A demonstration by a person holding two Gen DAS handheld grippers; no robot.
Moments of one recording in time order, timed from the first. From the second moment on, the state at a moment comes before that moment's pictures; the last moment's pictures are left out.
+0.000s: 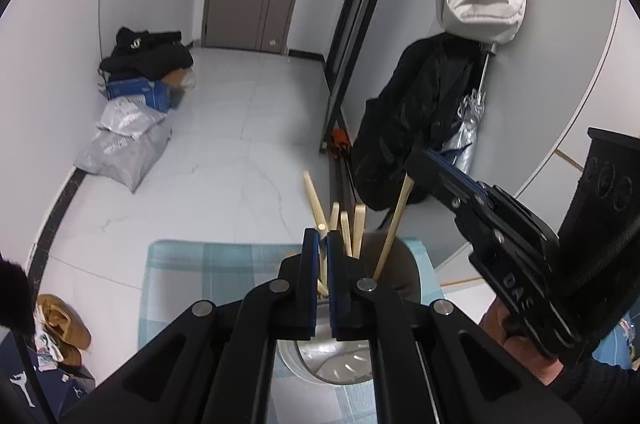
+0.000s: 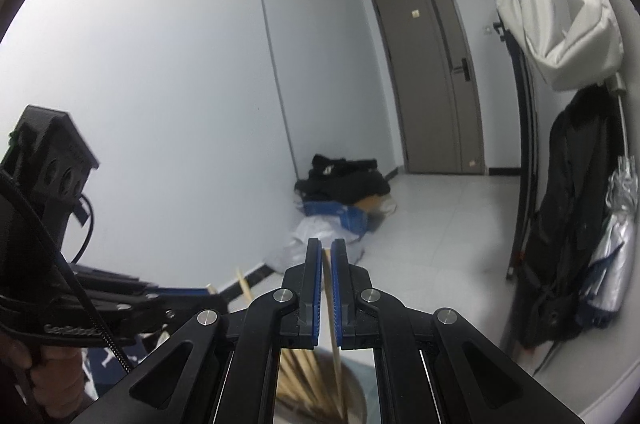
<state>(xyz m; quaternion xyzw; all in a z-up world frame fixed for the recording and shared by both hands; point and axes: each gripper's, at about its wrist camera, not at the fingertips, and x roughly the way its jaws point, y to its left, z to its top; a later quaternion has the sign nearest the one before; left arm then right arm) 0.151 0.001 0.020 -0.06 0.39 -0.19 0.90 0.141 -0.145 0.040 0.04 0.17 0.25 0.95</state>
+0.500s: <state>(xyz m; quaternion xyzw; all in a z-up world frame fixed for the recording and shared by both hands) 0.147 -0.005 0.007 -0.06 0.41 -0.19 0.89 0.132 -0.146 0.016 0.02 0.25 0.27 0.93</state>
